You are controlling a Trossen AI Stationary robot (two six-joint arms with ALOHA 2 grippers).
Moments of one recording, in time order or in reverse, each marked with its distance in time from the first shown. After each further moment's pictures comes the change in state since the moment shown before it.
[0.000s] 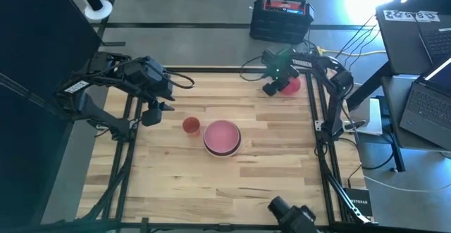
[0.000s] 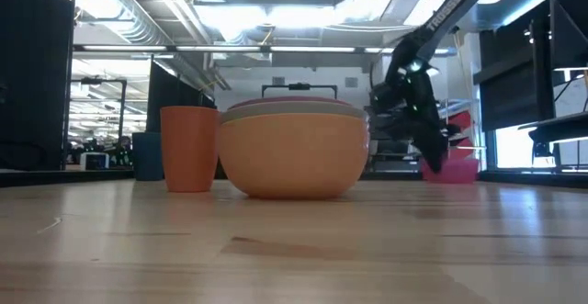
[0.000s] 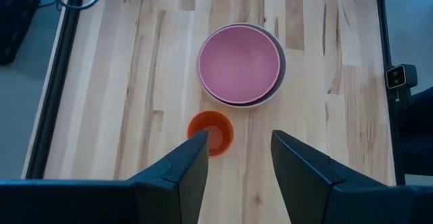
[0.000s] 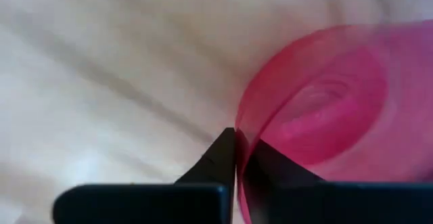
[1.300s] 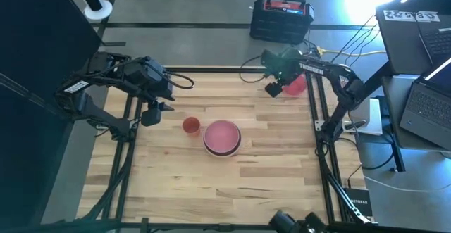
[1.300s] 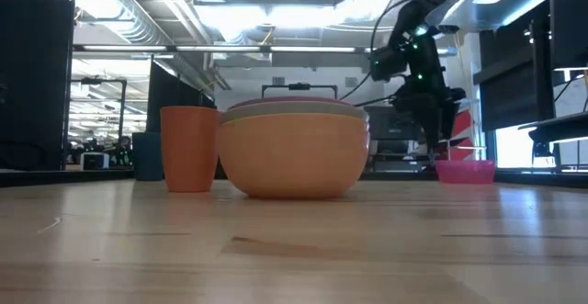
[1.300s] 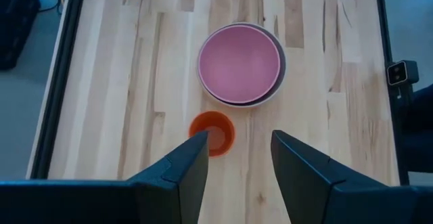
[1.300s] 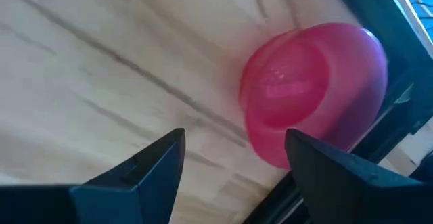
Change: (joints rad) left arm 0.000 0.000 0.000 0.000 0.000 0.031; right arm 0.070 -0.172 0.001 -0.110 0.177 0.114
